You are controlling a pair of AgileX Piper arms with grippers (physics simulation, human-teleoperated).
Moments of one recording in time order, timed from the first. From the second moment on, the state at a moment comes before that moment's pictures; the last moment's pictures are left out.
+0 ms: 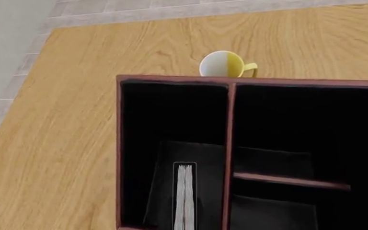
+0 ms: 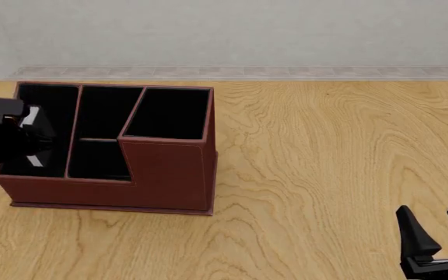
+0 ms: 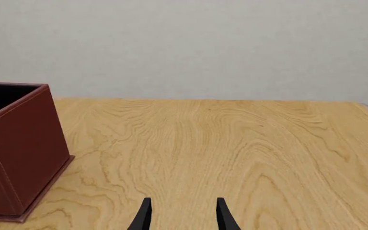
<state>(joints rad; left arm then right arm) 0.21 1.31 -0.78 0.09 0.20 0.02 0.13 0.00 -0.07 -0.01</state>
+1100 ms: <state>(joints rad) 0.24 1.38 -0.73 0.00 0.20 0.02 0.13 0.00 -0.07 -0.01</state>
